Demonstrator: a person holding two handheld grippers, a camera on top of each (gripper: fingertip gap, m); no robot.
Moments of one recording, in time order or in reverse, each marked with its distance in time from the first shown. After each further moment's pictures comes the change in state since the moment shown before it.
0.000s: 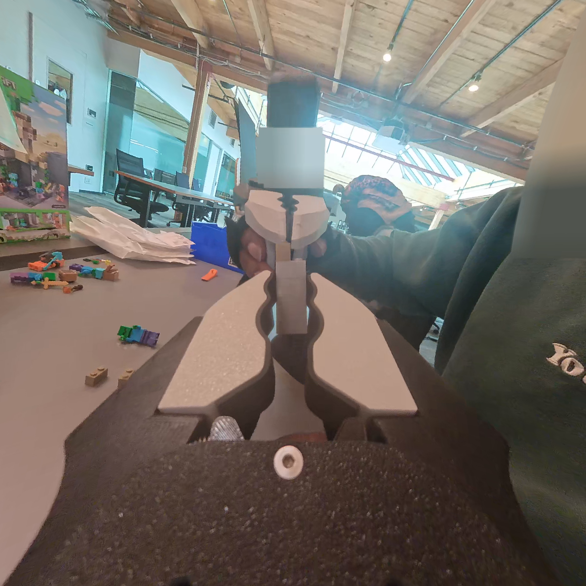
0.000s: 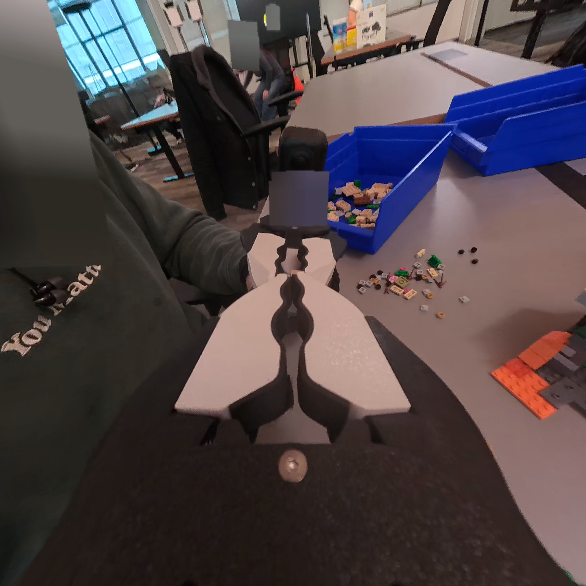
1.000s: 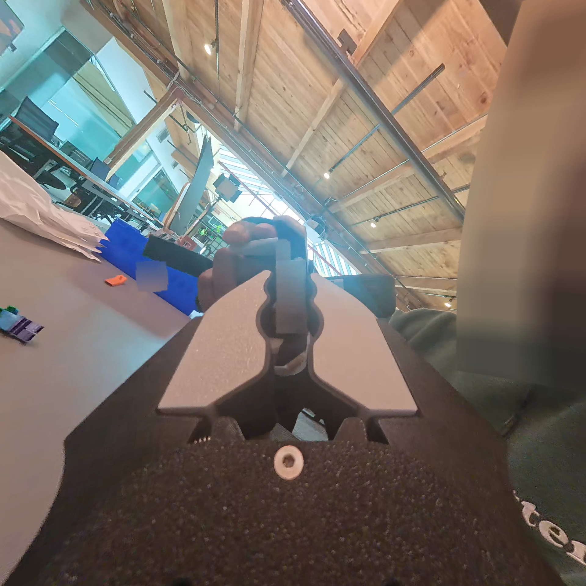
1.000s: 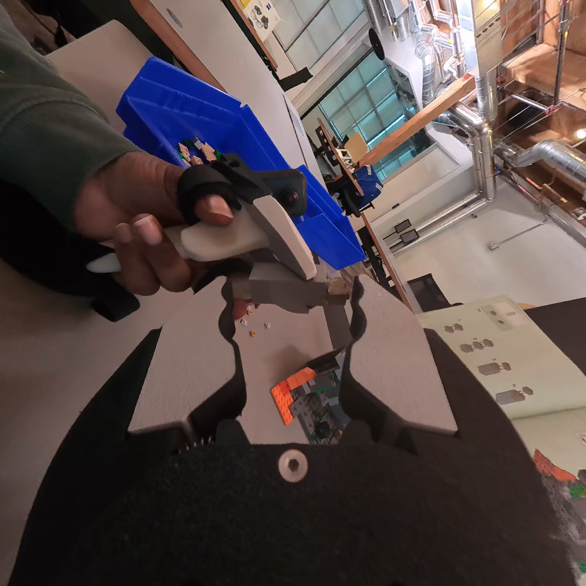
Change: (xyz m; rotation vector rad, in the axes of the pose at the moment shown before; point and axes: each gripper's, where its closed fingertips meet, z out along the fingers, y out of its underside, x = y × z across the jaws) left arm -0.006 -0.024 -0.006 0.215 0.164 -0.485; right arm 0.017 0.003 0.032 -0.092 0.568 -0.987
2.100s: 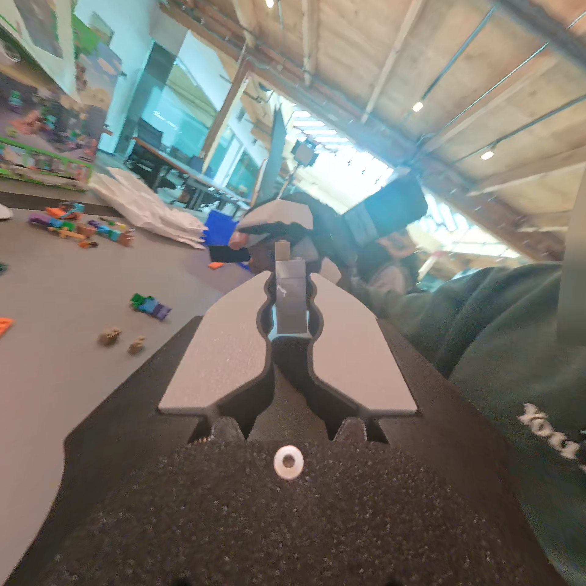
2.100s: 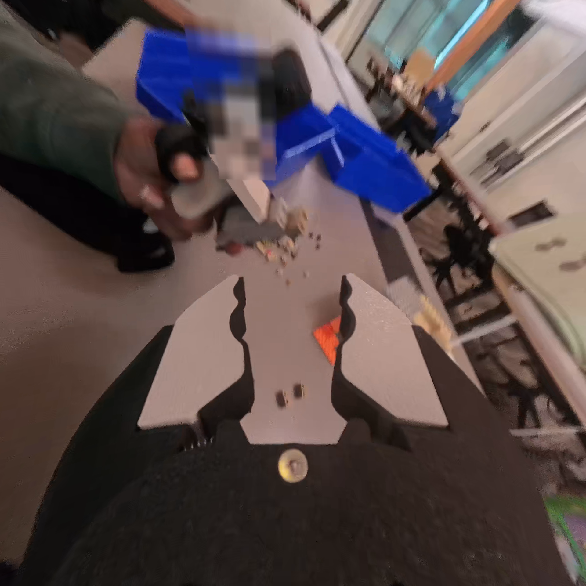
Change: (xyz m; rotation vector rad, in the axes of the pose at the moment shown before) left arm -0.033 0.003 -0.011 -0.142 -0.258 0.268; right arm 0.009 0.052 -0.026 -0.118 -0.177 0.291
